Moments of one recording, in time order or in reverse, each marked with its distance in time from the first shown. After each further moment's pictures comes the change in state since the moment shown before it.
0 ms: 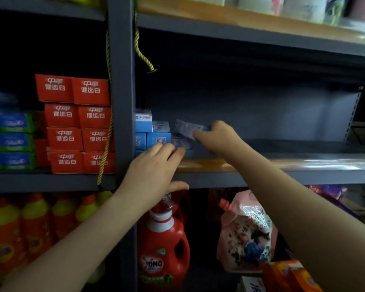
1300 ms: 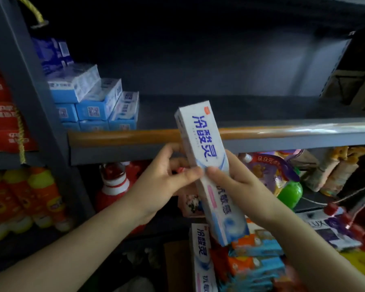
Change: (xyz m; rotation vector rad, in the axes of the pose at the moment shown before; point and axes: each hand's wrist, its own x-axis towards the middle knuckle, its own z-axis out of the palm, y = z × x) left_hand 0.021 0.131 0.005 -1.903 -0.275 -0.685; right_hand -0.131 0.117 -0.084 0.675 -0.456 -0.005
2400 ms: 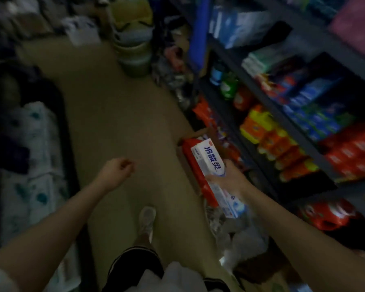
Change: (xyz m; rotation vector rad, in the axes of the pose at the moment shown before) left_hand -0.597 0.320 -0.074 0.682 1.418 -1.080; right_hand -0.058 -0.254 0.421 -0.308 -1.121 0.369
